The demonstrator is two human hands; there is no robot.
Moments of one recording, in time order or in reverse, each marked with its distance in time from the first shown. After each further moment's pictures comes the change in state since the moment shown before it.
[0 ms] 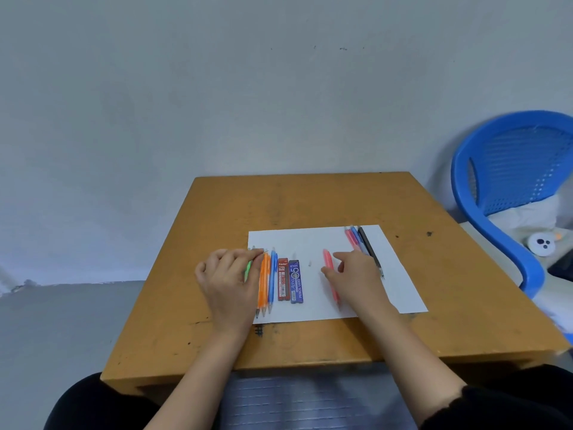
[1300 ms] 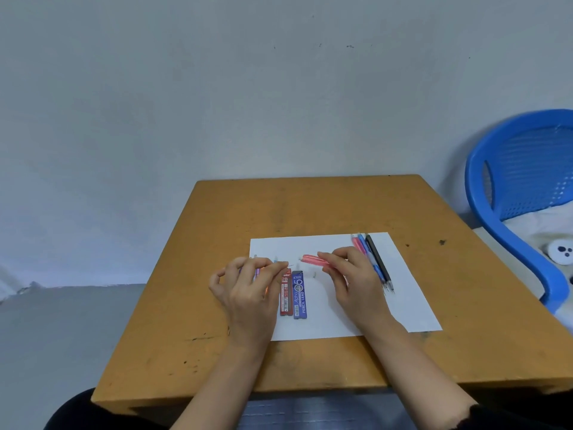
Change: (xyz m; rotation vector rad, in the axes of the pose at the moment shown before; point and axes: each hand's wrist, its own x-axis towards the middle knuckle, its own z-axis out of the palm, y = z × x) left_hand 0.000 0.015 0.023 0.123 0.103 0.138; right_hand 0.022 0.023 0.027 0.162 0.454 -0.656
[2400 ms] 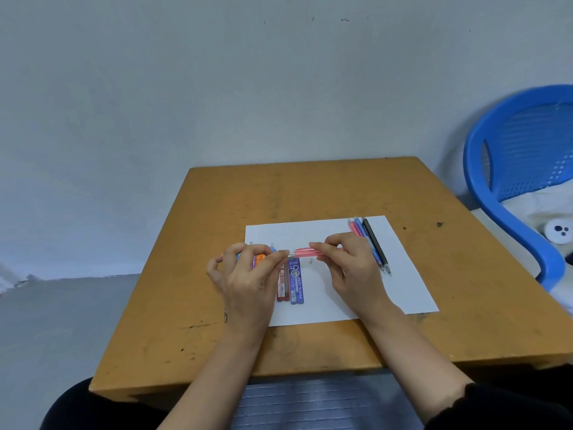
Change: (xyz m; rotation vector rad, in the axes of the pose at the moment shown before) left_hand 0.000 -0.001 0.000 -0.003 -0.063 0.048; right_hand -0.001 0.003 -0.001 0.007 0.040 -0.152
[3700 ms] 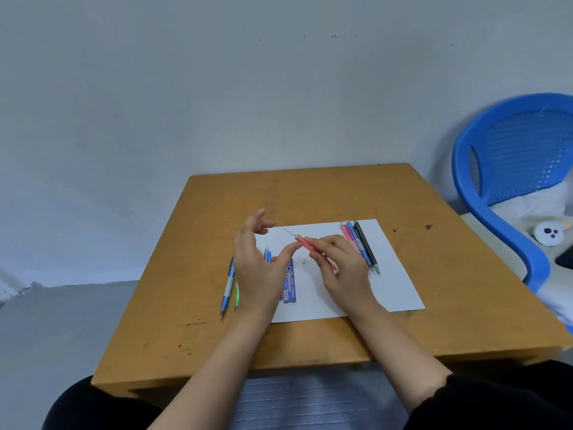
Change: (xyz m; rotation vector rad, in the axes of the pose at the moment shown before) left_hand 0.029 0.042 -0.007 -0.562 -0.057 -0.335; right_hand 0.002 -0.015 -0.008 0.156 -0.021 0.208
